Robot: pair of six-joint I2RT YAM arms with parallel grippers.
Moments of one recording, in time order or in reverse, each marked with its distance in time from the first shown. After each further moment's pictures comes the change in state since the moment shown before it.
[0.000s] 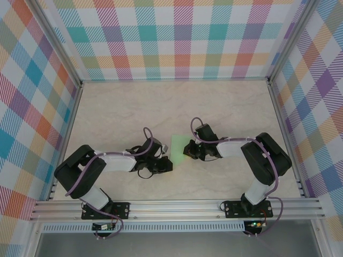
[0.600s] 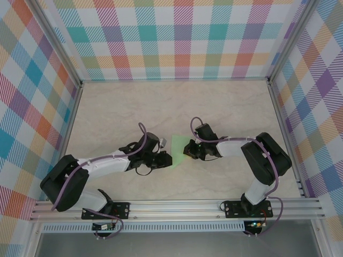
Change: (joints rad) left arm 0.000 -0.144 0.068 -0.119 -0.051 -0.003; right arm 0.000 0.000 0.011 -0.025 0.007 0.000
